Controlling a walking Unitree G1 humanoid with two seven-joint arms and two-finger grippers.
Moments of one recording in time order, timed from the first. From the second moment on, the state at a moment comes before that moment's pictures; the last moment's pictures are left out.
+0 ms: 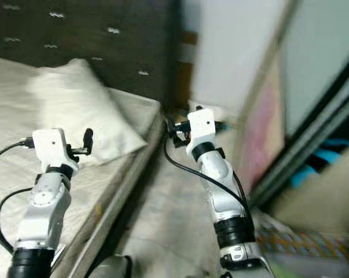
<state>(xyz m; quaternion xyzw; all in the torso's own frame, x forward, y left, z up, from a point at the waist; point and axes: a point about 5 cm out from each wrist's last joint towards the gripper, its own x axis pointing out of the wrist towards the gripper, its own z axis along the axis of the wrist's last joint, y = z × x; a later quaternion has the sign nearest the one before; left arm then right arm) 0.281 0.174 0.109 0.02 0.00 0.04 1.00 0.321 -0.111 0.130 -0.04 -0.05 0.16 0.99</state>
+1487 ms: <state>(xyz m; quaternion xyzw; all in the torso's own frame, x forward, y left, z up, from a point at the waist) 0.284 0.160 0.106 0.00 -0.01 0.02 1.00 0.320 -0.113 0.126 -0.04 -0.05 0.17 0.98</state>
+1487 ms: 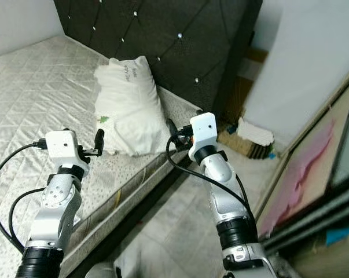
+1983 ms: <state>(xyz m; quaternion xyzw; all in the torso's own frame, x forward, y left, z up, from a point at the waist) 0.287 0.159 0.110 0.00 -0.02 0.02 1.00 0.319 -0.111 0.124 -0.04 -0.05 0.18 0.98</state>
